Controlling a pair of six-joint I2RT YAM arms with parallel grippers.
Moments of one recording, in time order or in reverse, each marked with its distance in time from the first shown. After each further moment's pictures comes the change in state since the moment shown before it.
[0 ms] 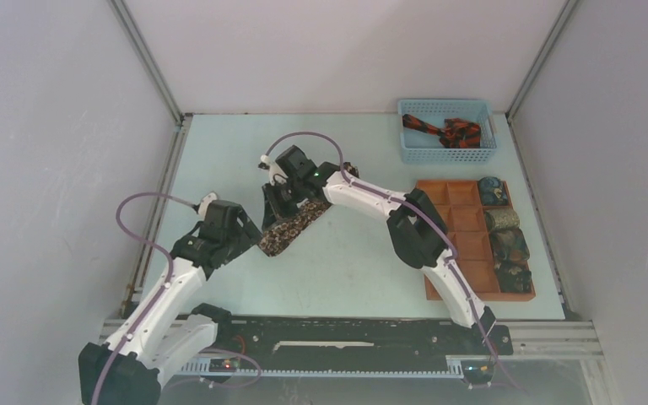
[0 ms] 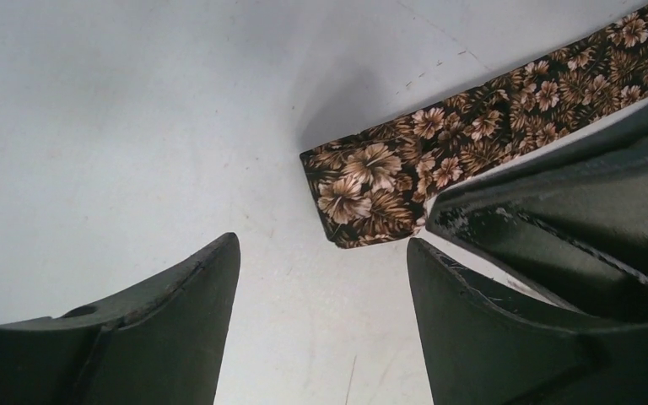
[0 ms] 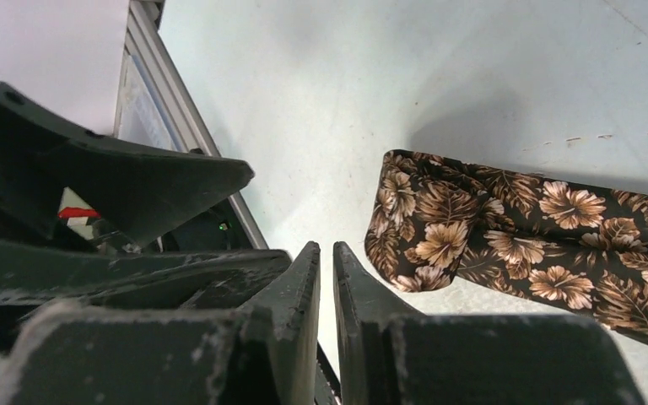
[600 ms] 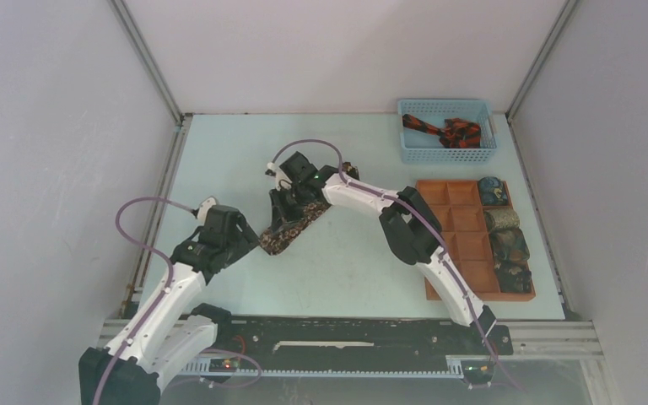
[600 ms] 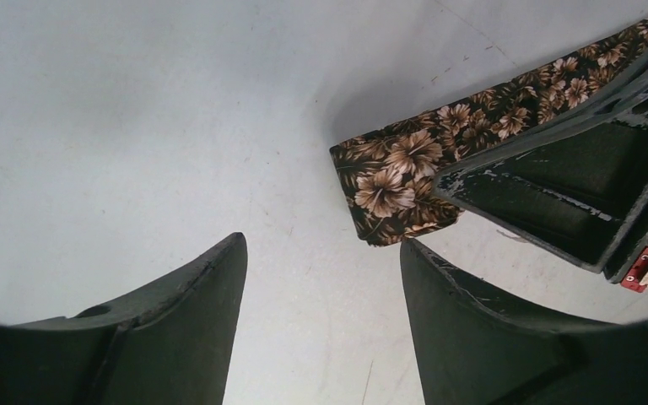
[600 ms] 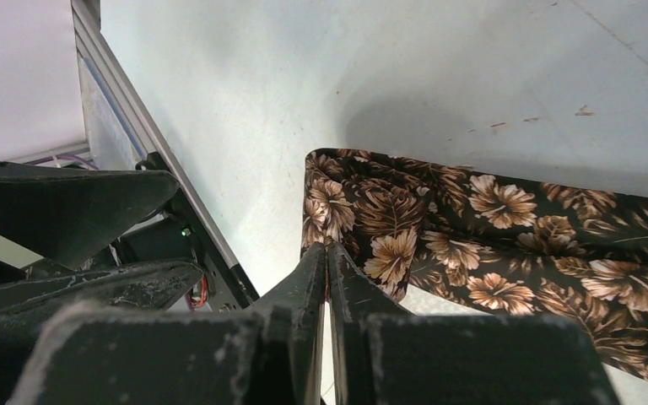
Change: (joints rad) left arm 0.004 -0.055 -0.056 0.000 -0.017 0.000; right arm -0.020 0.089 0.011 -0.033 -0.001 0.000
